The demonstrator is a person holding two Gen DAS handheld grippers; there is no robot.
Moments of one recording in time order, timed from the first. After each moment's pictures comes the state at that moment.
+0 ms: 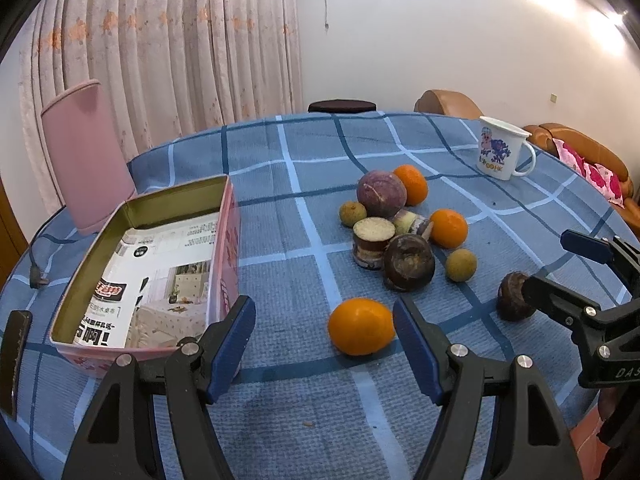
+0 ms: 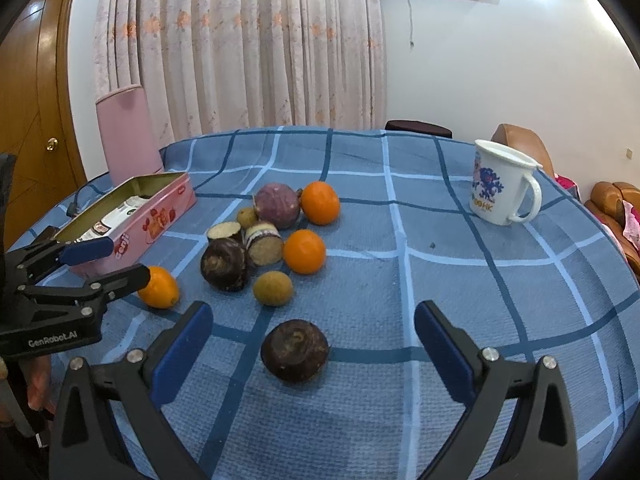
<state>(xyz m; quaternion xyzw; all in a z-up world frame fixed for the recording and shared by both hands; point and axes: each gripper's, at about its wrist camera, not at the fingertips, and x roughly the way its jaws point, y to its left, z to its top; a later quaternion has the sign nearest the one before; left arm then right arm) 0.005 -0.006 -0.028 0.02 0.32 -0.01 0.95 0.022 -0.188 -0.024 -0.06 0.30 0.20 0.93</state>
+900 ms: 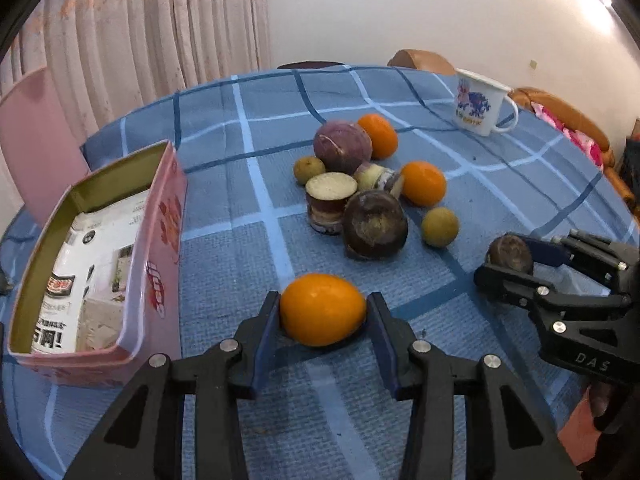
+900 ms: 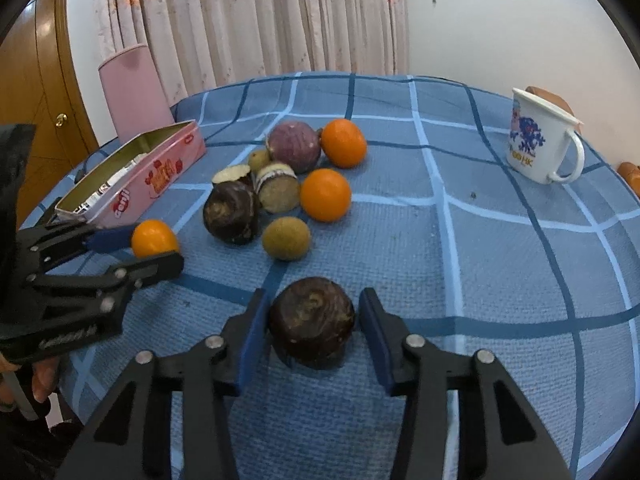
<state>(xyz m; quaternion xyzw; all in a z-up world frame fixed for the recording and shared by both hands) 0.029 -0.023 -0.049 0.02 0.39 -0.06 0.92 0.042 -0.180 -0.053 -0.06 0.37 0.24 0.89</state>
